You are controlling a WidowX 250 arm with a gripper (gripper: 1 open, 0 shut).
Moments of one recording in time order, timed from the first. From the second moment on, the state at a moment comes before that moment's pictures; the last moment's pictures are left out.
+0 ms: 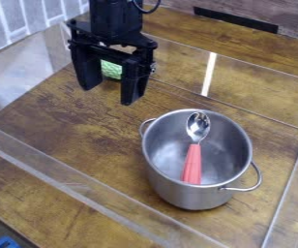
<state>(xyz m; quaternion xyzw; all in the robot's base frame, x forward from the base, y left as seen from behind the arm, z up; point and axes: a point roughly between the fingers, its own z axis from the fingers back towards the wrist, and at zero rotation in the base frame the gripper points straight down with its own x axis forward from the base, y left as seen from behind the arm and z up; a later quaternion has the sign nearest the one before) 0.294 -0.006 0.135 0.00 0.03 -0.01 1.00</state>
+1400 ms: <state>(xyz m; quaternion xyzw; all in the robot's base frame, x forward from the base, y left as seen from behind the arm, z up) 0.305 -0.064 0.101 -0.02 0.01 0.04 1.00</state>
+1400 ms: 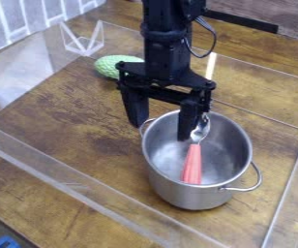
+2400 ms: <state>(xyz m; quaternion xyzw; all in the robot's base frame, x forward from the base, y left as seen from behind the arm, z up) 0.312 -0.092 0.073 -0.03 -0.02 0.04 1.00</state>
